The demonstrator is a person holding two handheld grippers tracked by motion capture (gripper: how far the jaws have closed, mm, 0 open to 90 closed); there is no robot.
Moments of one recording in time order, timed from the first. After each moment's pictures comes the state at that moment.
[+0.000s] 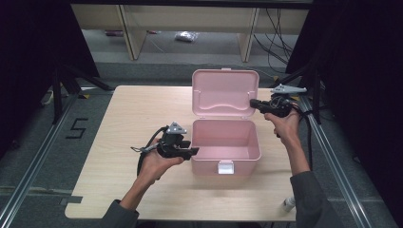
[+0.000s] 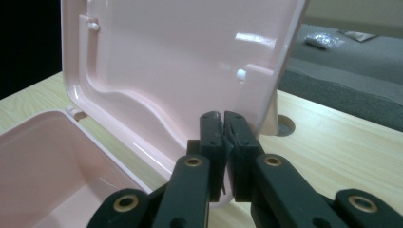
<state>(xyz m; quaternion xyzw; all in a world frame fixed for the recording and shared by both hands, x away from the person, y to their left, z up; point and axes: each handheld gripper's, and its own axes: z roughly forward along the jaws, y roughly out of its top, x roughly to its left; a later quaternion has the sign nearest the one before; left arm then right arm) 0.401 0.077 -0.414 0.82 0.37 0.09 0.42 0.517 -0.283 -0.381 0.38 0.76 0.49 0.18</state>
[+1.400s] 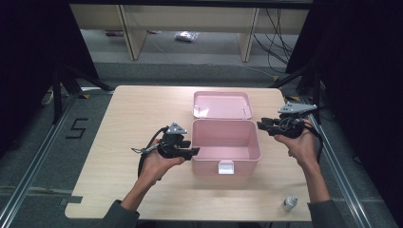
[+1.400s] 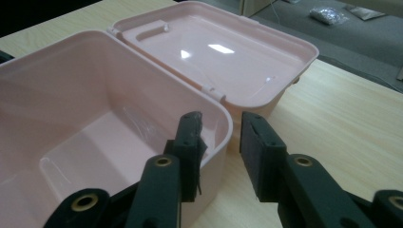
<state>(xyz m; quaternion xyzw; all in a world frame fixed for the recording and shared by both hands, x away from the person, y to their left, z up) 0.401 0.076 -0.416 0.82 0.37 0.09 0.42 0.444 -0.299 -0.381 0.37 0.80 0.43 0.18</state>
